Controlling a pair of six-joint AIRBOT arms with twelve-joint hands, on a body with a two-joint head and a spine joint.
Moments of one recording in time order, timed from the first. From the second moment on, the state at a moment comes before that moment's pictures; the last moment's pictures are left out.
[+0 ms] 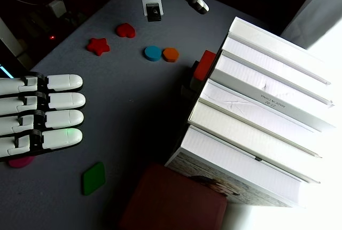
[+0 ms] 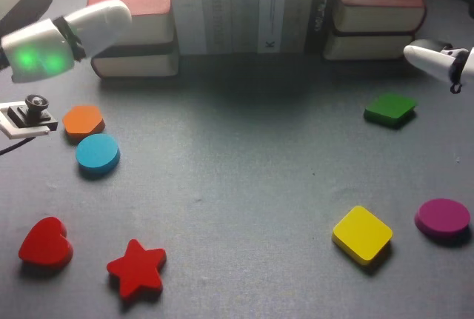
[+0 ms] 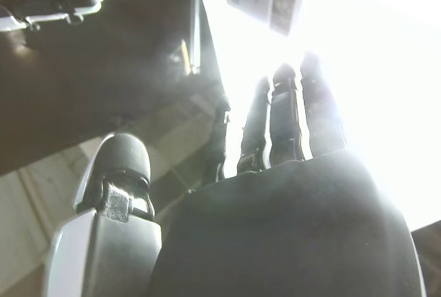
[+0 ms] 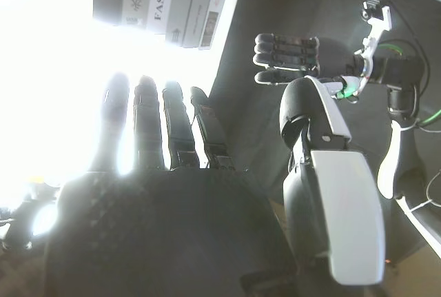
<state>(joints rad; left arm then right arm) 0.90 -1.11 1.43 -0.01 -1.24 0.11 -0.77 -0.80 1.05 -0.05 0.83 -0.82</state>
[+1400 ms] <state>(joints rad) 0.92 -1.12 1.44 0.02 -1.22 0.10 -0.26 -1.11 1.34 -0.03 0.34 -1.03</state>
